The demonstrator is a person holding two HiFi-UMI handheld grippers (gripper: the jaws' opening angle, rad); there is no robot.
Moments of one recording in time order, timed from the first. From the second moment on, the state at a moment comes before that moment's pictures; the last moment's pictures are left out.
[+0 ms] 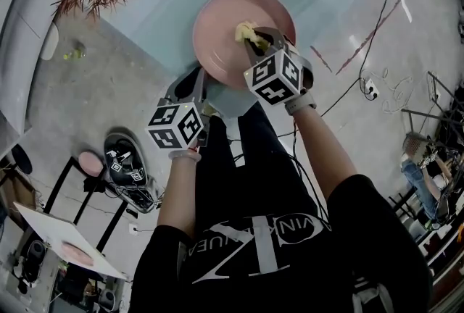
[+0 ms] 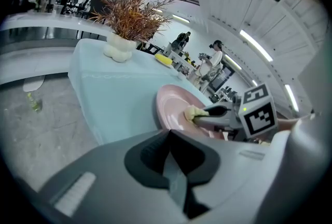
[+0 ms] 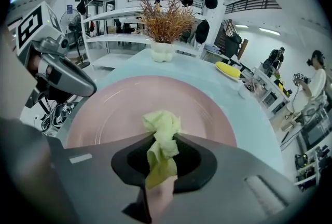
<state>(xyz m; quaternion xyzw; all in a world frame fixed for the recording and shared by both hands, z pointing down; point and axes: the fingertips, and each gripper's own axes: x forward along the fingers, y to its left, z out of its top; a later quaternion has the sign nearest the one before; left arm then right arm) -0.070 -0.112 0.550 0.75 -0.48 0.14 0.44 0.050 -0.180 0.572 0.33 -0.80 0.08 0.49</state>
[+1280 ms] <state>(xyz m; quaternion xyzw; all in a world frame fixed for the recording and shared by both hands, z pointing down) -0.061 -0.136 0.460 0.80 -0.46 0.13 0.36 0.060 -0.140 0.473 0.35 -0.84 0.22 0.34</state>
